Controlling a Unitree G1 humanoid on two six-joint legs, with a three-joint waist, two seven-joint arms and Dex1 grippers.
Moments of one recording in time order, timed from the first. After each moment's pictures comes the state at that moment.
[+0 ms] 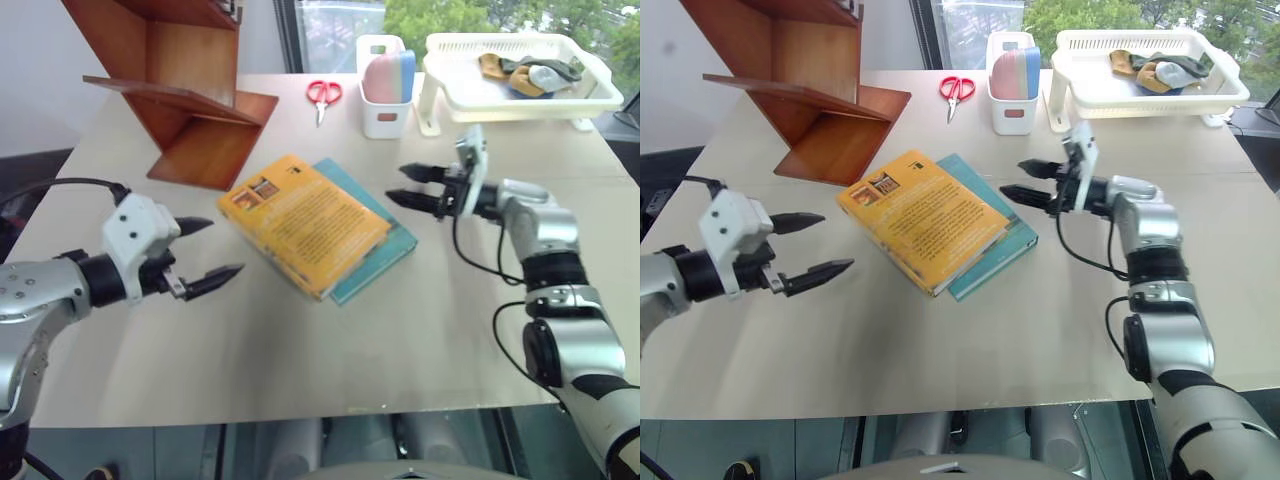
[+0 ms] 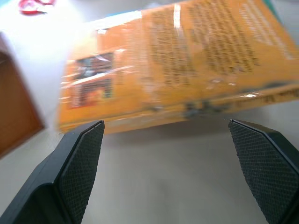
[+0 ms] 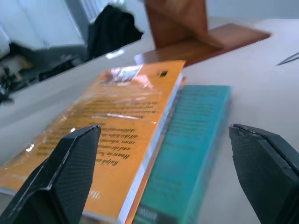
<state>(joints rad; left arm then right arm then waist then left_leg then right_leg) 0.03 0.98 0.44 -0.49 -0.50 0.57 -0.93 -0.88 -0.37 -0.13 0.51 0.33 0.45 1.21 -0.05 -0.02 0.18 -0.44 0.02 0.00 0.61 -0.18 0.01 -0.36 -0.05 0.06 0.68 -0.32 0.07</state>
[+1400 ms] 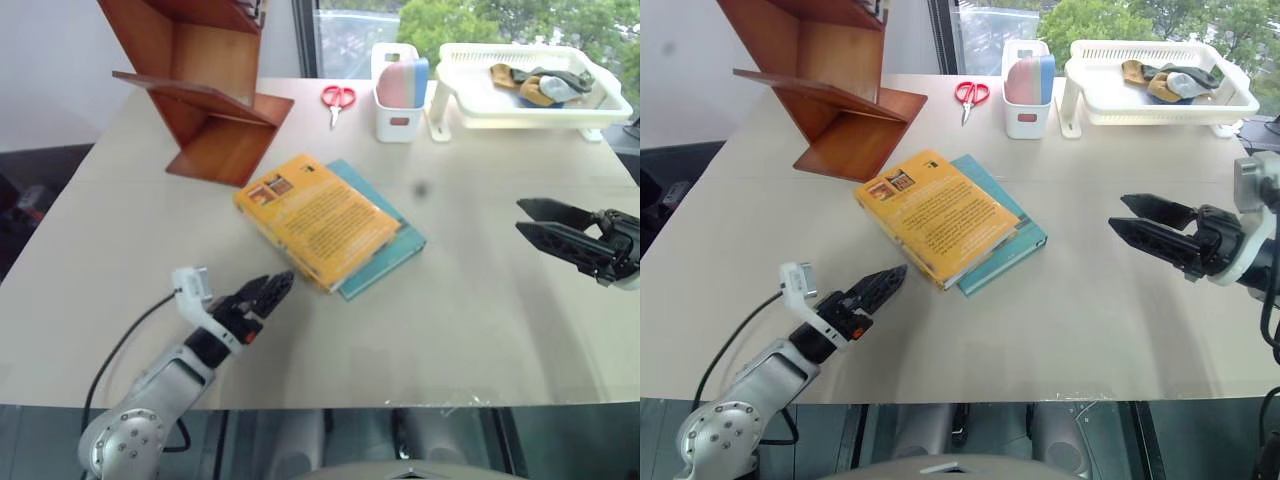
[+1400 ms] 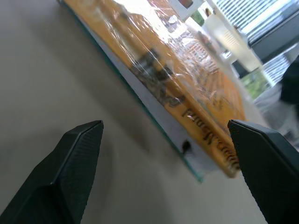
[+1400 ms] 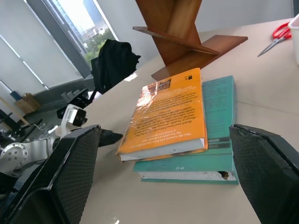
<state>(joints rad) 0.16 0.33 0.32 -0.51 -1.30 0.77 -0.12 -0.24 -0.80 -0.59 -0.31 1.15 1.06 0.91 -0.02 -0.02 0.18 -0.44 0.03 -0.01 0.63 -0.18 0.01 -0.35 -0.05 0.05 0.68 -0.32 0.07</state>
